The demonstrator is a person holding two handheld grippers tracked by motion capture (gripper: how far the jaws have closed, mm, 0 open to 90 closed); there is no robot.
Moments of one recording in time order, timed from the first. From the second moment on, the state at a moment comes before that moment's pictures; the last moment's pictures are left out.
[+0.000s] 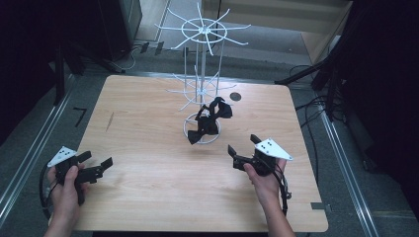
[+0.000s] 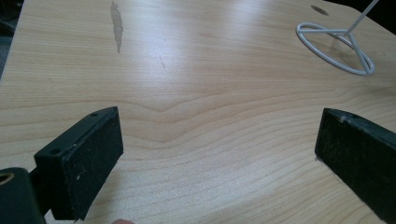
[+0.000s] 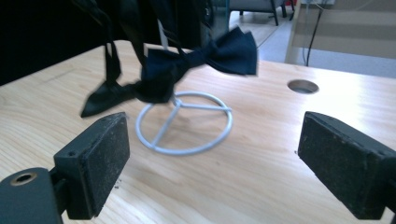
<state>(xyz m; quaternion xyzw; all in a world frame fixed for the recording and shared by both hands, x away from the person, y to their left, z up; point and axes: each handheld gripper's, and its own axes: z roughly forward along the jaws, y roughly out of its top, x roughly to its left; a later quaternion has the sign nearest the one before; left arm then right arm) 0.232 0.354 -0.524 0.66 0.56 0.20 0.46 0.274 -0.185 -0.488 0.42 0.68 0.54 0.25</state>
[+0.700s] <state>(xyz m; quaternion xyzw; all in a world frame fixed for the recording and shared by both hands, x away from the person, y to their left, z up) 0.232 0.354 -0.524 0.66 0.56 0.20 0.47 0.255 -0.263 -0.524 0.48 0.66 0.51 0.26</state>
